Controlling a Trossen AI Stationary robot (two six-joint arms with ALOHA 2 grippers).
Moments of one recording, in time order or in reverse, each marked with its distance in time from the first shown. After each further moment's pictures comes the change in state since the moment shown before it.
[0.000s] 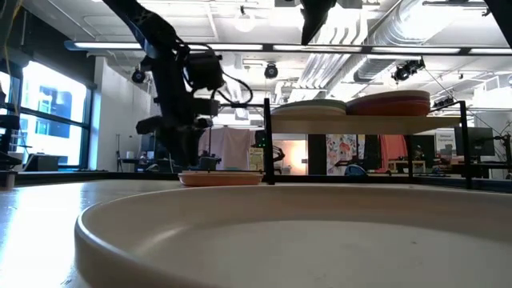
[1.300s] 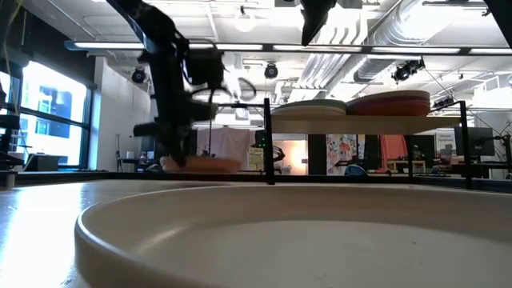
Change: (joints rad) left arm -0.067 -0.028 -0.002 -0.049 -0.239 -0.115; right arm 0.000 0.000 -0.001 0.000 0.005 0.005
